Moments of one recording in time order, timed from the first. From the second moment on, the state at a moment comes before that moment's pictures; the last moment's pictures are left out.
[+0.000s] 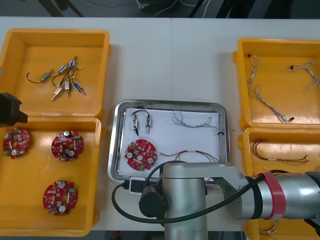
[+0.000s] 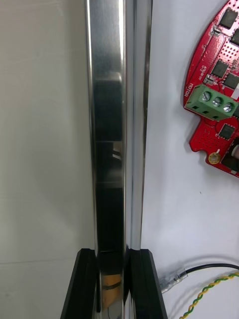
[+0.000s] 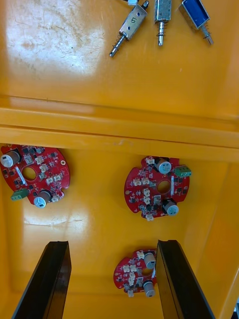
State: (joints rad) right arm -0.76 -0.46 1.31 -2.03 -0.32 1.62 1.48; left arm -0.26 0.84 0.26 -2.16 0.89 1.91 -1.09
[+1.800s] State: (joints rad) right arm -1.04 -0.53 1.36 -1.93 -0.23 1.62 1.48; left arm -0.26 0.84 0.26 -2.16 0.89 1.91 -1.09
